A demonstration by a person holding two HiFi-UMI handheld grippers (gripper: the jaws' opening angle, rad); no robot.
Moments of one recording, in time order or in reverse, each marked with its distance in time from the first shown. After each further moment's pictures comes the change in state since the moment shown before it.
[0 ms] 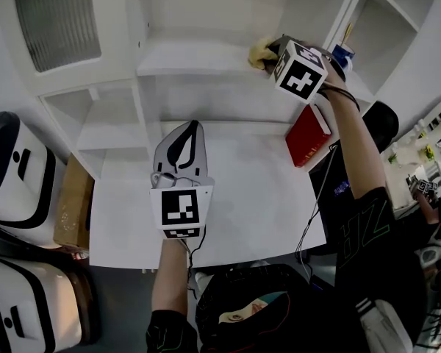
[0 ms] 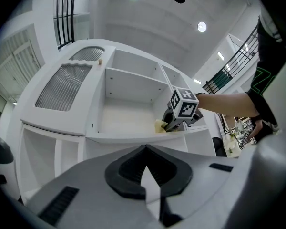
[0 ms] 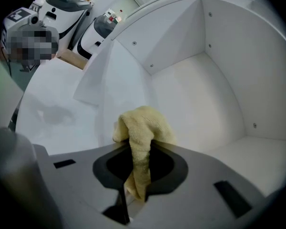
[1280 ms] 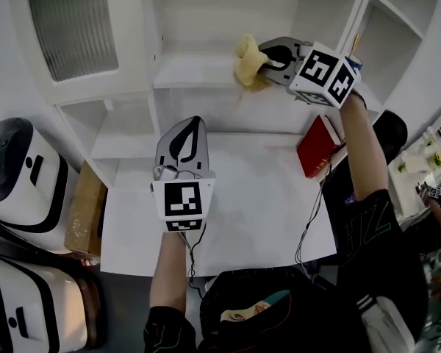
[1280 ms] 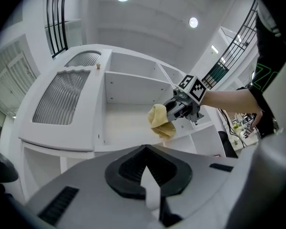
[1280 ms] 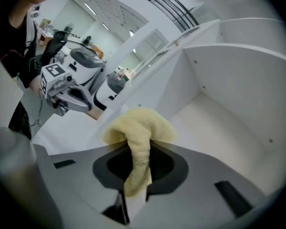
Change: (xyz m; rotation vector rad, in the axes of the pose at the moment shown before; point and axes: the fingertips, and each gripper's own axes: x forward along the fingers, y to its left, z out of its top) left arm 0.011 0.035 0.019 0.106 -0.012 0.027; right arm -0.059 0.001 0.099 0.075 -0.641 0.165
